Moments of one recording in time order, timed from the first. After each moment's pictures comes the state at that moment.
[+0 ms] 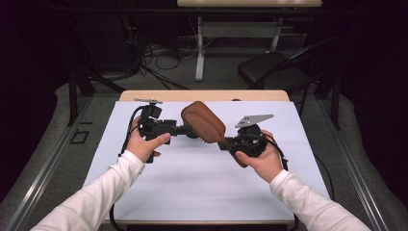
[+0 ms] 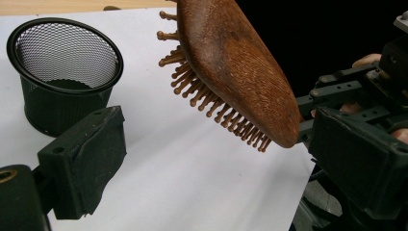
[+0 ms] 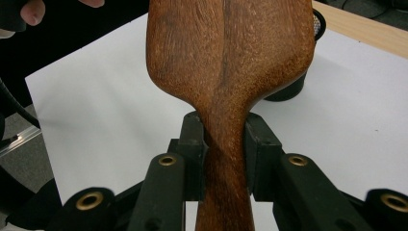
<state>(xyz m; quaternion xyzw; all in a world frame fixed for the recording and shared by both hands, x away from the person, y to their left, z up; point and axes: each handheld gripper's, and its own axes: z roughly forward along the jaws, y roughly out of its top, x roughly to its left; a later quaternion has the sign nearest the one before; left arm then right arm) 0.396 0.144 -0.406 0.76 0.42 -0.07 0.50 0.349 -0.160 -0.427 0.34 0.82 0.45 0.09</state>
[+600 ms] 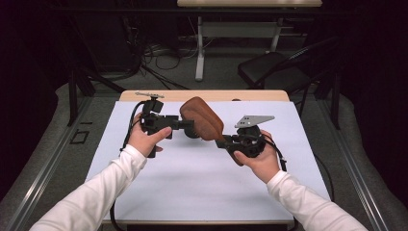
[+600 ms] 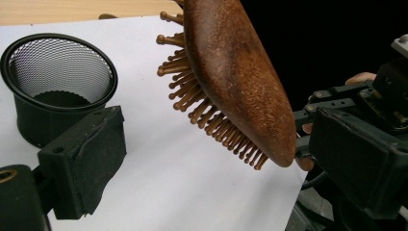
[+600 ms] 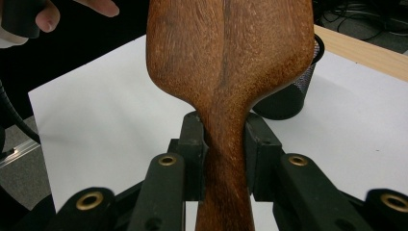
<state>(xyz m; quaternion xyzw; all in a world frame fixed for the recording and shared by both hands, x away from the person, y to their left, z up) 0.405 0.139 -0.396 0.75 0.42 -0.08 0.50 0.347 -0.156 -0.427 0.33 0.81 0.48 0.10</state>
